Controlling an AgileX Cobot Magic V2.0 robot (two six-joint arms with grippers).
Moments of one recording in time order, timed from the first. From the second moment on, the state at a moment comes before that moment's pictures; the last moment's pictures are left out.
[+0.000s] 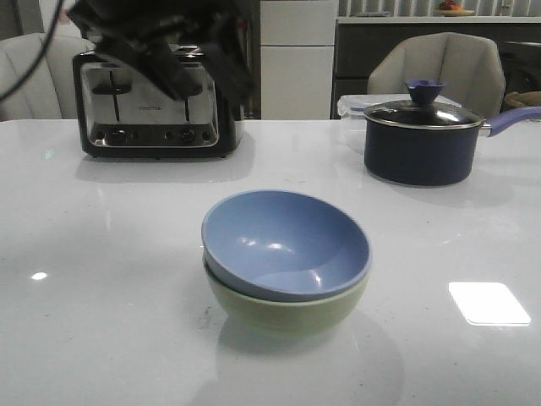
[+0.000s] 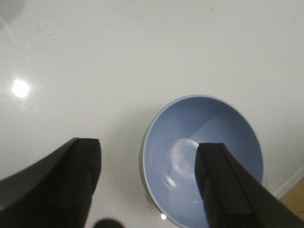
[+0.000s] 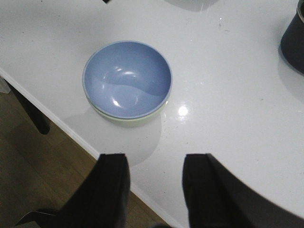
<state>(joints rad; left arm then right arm) -0.63 1.50 -1.24 -0.18 0.68 0.13 0.44 0.53 -0.60 0.24 0.72 -0.27</state>
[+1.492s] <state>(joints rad) -0.63 0.58 -0.62 -0.03 0.80 0.14 0.44 0.53 -0.60 0.20 0.72 -0.27</state>
